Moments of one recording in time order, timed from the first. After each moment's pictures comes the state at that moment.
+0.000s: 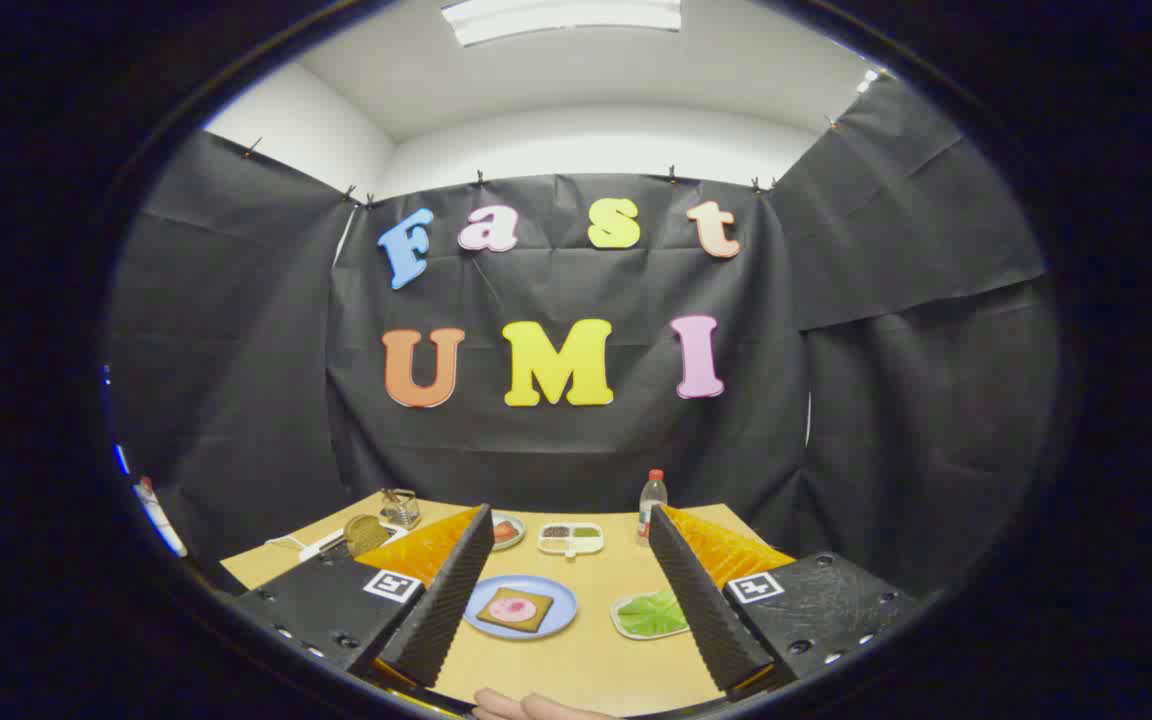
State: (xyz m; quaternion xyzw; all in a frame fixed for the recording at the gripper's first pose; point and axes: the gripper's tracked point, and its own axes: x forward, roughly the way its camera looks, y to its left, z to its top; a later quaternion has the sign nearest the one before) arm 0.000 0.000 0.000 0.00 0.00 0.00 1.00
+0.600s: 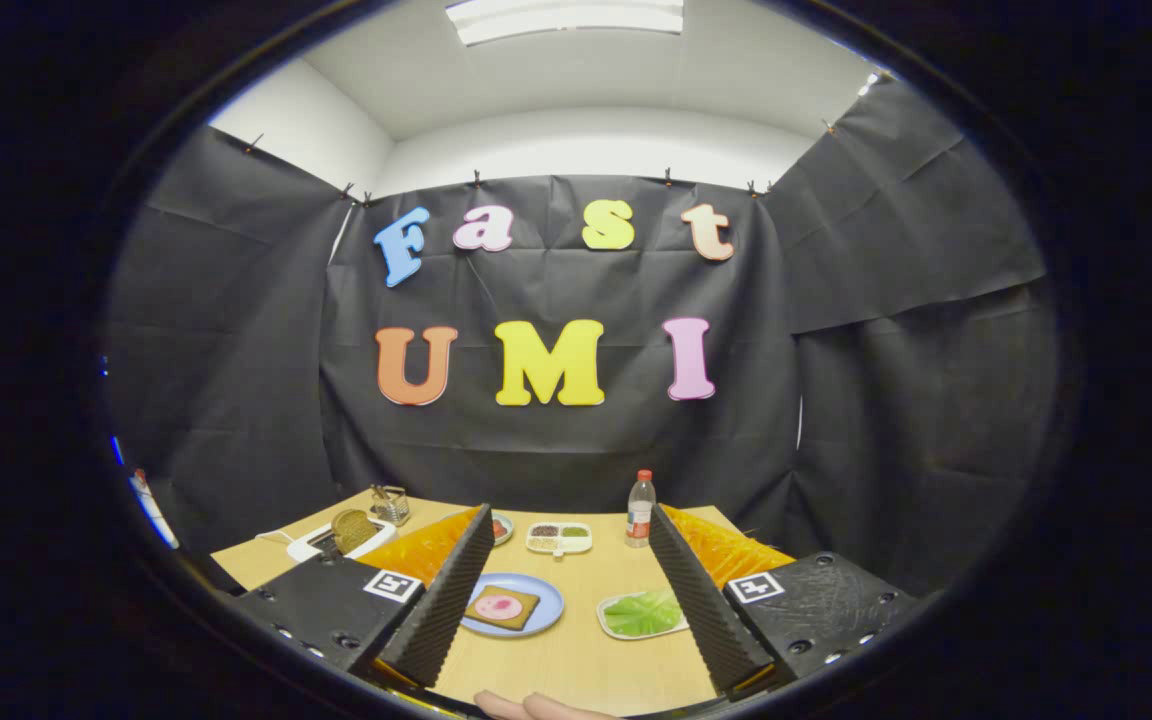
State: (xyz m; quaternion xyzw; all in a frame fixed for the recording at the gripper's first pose) arm 0.002 -0.019 -0.009 -0.01 0.00 -0.01 1.00
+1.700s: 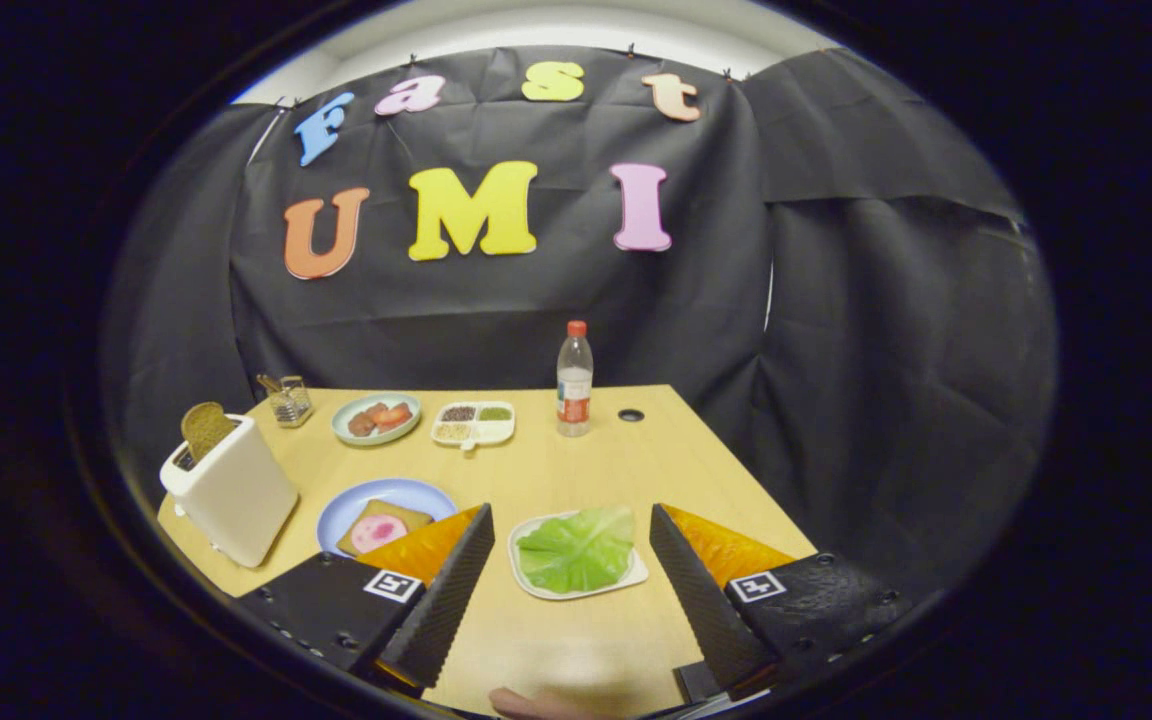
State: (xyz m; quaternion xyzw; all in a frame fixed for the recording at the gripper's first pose) arm 0.138 -0.118 -0.177 0.00 0.21 -0.09 0.97
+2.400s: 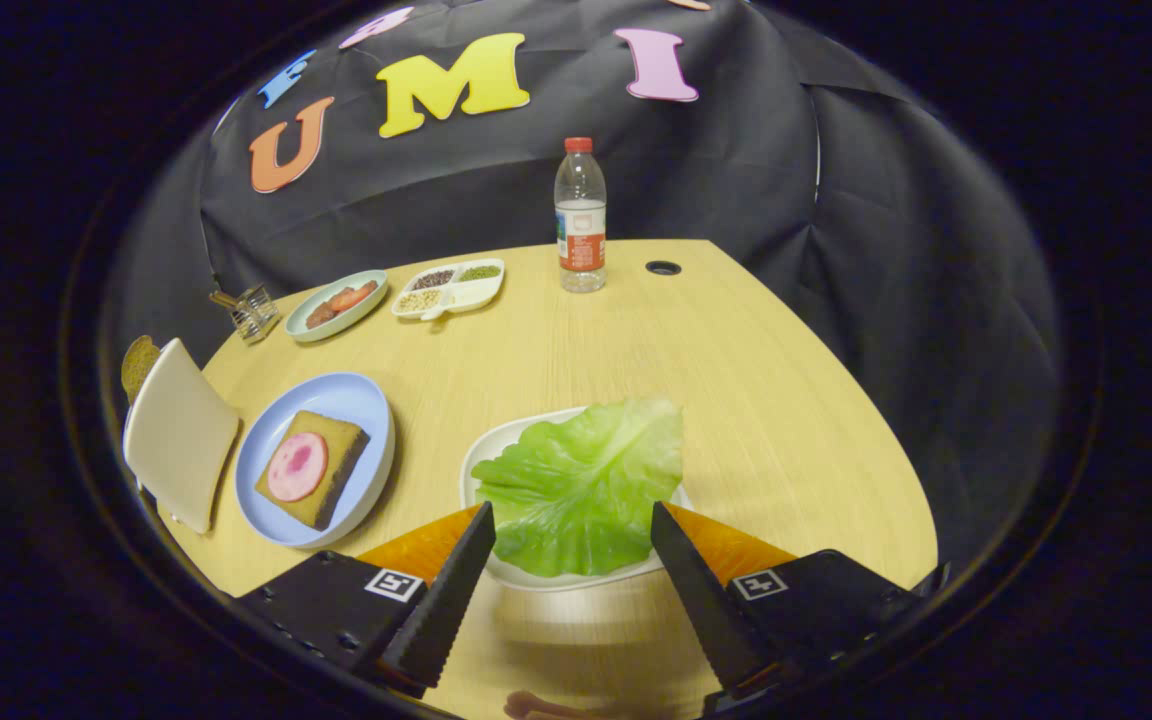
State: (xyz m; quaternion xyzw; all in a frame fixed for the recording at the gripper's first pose) arm 0.203 -0.142 -0.321 0.03 0.39 -0.06 0.92
